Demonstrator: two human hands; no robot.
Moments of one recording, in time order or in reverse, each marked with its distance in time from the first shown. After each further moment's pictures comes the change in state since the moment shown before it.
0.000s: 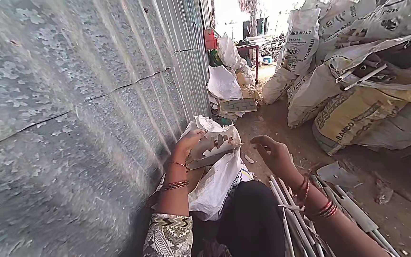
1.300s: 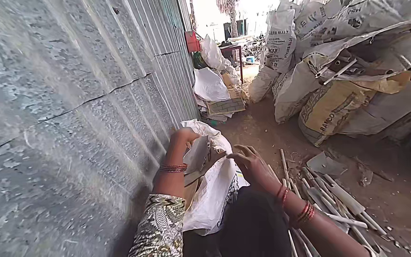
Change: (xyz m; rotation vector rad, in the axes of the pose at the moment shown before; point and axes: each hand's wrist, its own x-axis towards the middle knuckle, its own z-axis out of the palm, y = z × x) left_hand 0.052 0.043 -0.005 0.686 -0.098 -0.169; right_hand -0.010 0.006 0.047 -0.290 -0.194 -0.099
